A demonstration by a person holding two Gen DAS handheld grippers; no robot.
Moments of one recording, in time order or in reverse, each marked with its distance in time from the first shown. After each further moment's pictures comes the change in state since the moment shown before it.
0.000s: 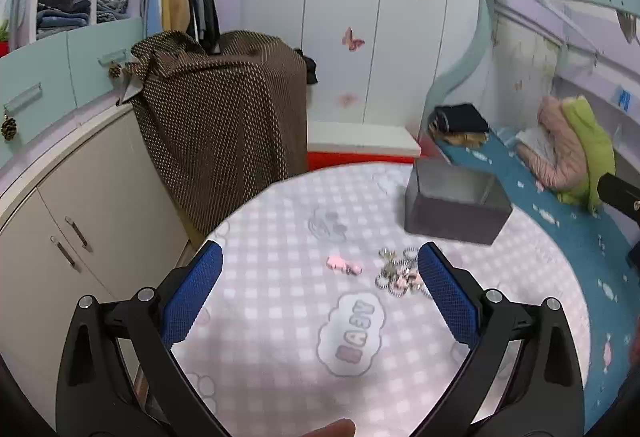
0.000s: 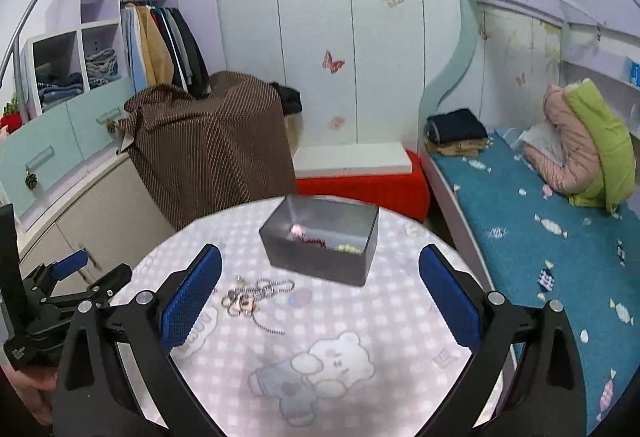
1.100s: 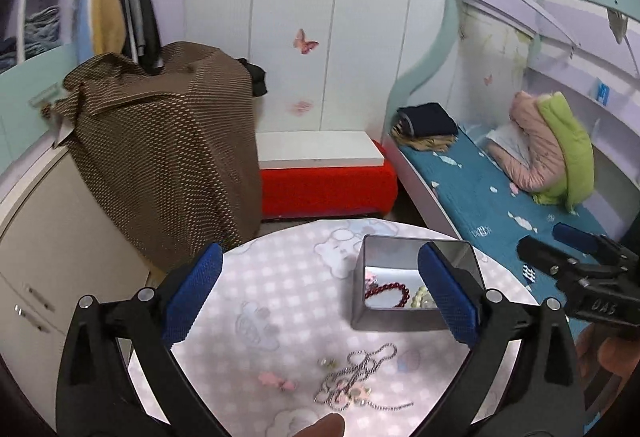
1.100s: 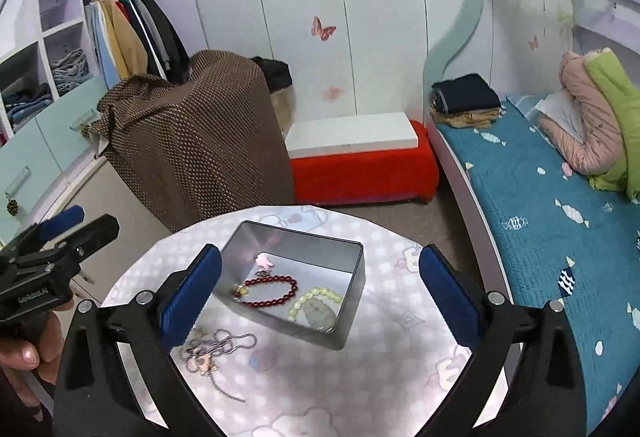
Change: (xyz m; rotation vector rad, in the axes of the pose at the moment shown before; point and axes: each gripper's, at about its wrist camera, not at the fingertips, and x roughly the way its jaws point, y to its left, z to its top) left arm 0.079 -0.053 0.109 0.053 0.004 -0.133; right arm 0.095 -0.047 0.055 0.058 0.106 0.026
